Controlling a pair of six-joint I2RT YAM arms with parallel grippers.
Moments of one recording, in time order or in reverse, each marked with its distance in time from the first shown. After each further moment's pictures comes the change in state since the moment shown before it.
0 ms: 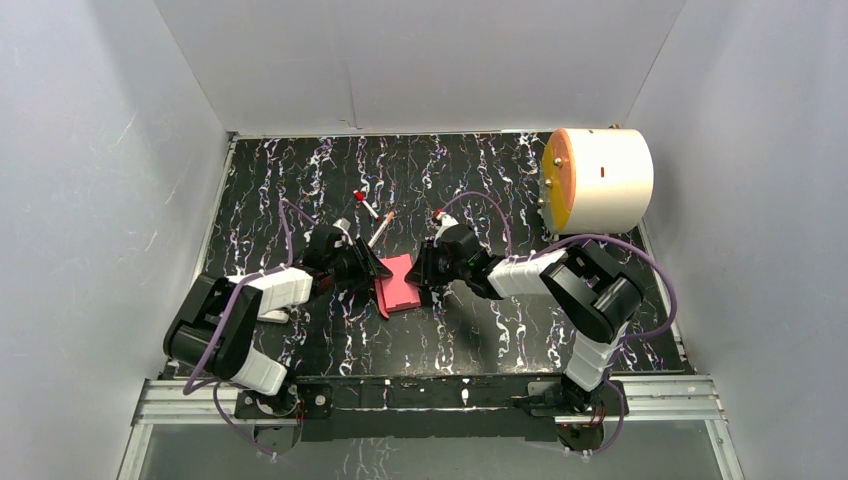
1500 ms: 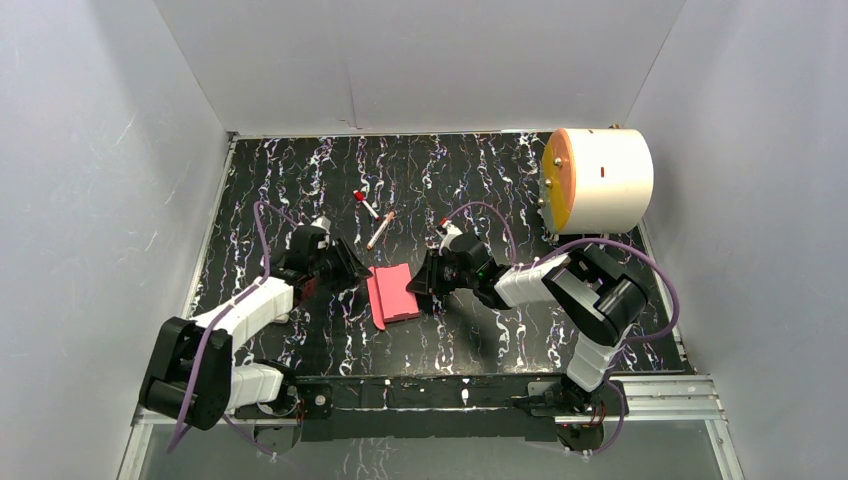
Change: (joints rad) left arm 0.050 -0.238 0.016 -0.253 -0.105 0.082; right arm -0.003 -0.024 -0.109 0.143 -0.094 0.069
